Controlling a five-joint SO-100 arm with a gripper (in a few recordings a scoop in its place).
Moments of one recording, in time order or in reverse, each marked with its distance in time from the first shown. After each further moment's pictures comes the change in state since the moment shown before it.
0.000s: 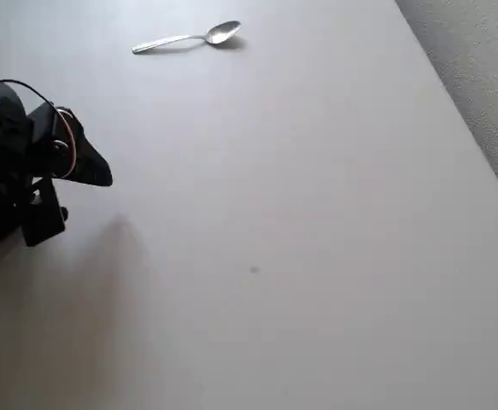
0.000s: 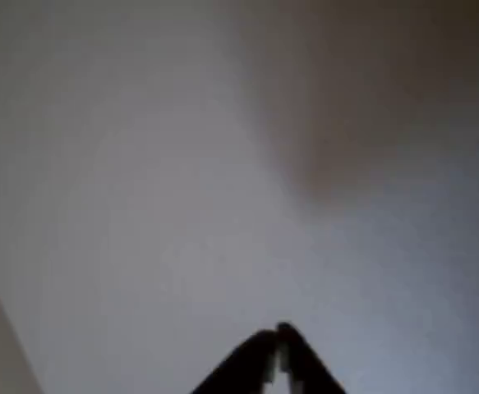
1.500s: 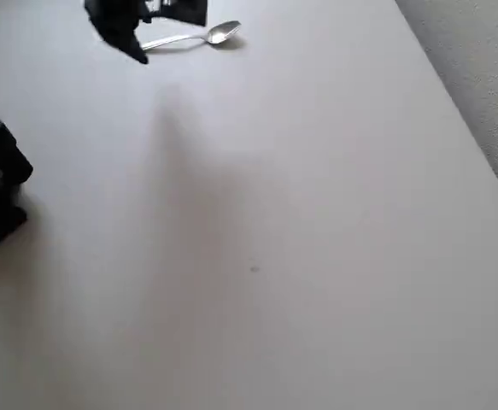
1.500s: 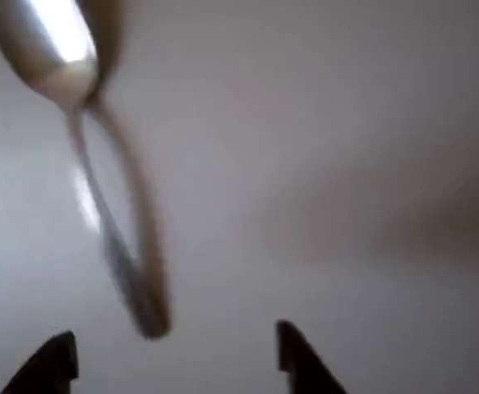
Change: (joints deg) arm -47.0 -107.8 -80.3 -6.0 -38.8
